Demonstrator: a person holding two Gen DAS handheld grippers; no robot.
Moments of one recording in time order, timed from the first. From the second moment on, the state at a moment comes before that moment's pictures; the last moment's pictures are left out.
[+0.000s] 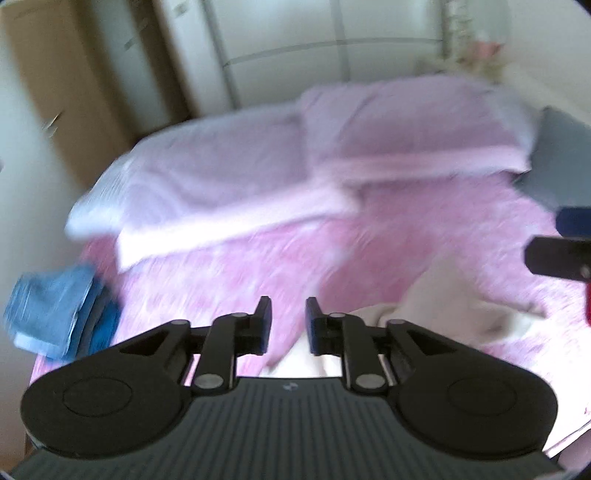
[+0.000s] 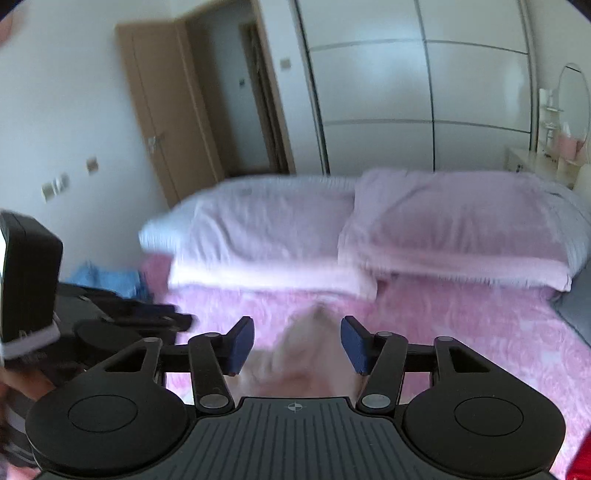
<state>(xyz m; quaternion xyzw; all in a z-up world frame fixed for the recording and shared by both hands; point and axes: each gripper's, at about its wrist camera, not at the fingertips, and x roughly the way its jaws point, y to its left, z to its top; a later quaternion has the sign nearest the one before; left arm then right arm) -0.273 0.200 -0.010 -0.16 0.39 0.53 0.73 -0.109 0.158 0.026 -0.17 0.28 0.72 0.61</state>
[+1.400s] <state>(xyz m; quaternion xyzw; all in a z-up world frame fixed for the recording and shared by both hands) -0.274 -0.040 -0.068 -0.16 0.43 0.54 0.71 -0.091 -0.071 -0.096 -0.29 0.38 0.66 0.57</state>
